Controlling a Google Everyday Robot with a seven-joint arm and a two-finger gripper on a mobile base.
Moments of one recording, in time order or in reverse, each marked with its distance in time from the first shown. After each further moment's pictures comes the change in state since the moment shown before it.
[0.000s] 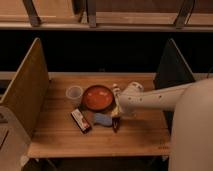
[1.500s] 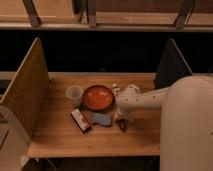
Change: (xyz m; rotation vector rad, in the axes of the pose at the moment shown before) arm 0.002 0.008 0.032 0.002 0.048 0.012
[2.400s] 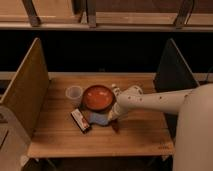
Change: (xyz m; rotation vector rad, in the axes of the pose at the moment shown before) arm 0.015 0.049 -0.015 -0.232 0.027 -0.086
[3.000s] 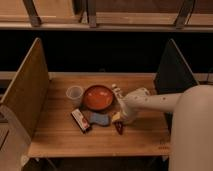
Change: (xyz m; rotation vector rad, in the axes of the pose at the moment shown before) arm -0.002 -0.081 0.020 0.111 0.054 0.136
